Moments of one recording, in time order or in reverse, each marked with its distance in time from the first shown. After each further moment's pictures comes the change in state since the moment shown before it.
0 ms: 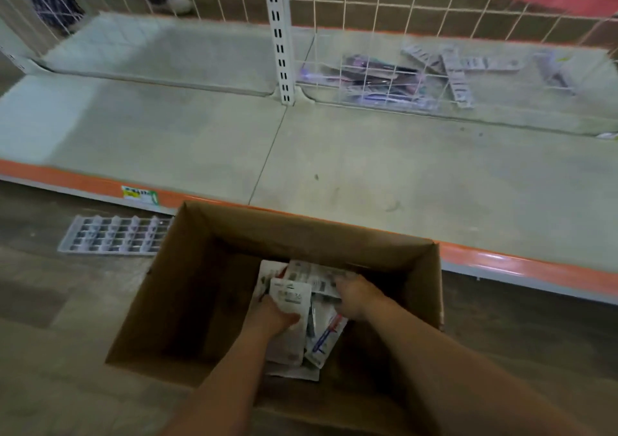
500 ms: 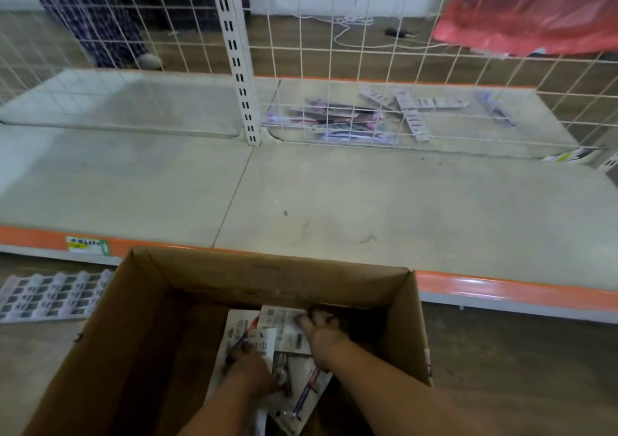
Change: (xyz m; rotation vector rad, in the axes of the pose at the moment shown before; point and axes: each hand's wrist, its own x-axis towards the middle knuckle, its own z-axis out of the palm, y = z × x) left_hand 0.052 0.004 0.028 0.281 -0.063 0.013; right_hand 0.040 0.003 0.029 -0.068 -0.036 0.048
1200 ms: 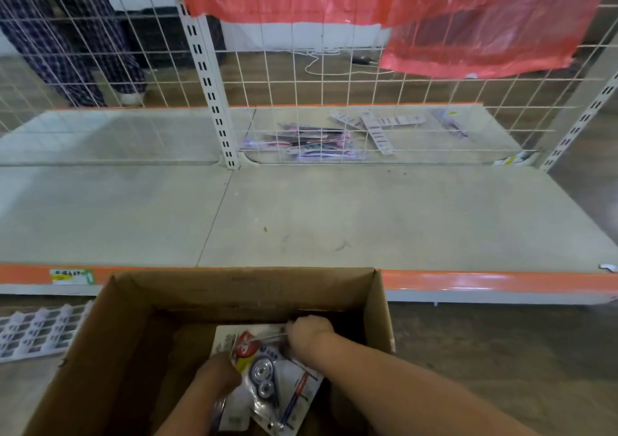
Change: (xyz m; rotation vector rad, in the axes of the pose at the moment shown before) left_hand -0.003 -0.025 -0.026 -0.085 0.151 0.063; right_hand -0.028 -0.010 -0.026 -0.212 0.140 -0.048
